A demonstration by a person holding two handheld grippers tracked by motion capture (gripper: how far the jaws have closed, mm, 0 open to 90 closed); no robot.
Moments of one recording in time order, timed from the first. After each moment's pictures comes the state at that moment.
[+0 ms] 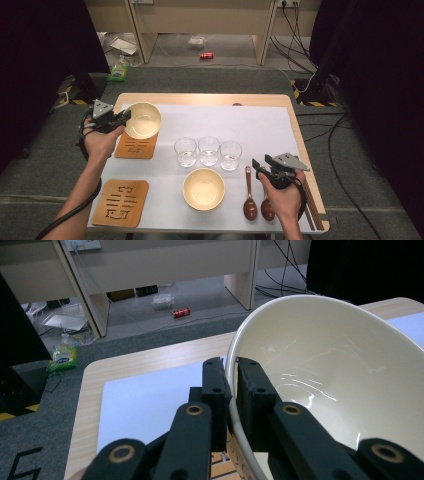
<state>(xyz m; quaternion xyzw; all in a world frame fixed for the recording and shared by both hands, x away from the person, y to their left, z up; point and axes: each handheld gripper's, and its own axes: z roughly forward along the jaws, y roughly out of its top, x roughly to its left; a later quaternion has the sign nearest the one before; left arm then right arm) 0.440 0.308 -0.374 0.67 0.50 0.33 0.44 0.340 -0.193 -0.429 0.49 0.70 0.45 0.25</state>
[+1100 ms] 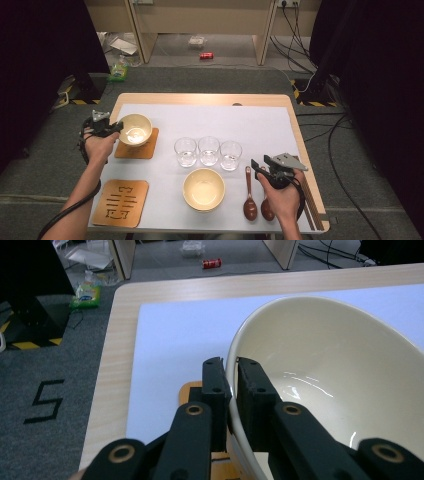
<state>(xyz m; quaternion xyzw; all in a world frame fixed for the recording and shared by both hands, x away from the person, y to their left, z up) 0.465 0.347 -0.437 0.65 0.59 0.30 0.37 0.341 -0.191 -0.431 0.49 0.71 0.44 0.25</state>
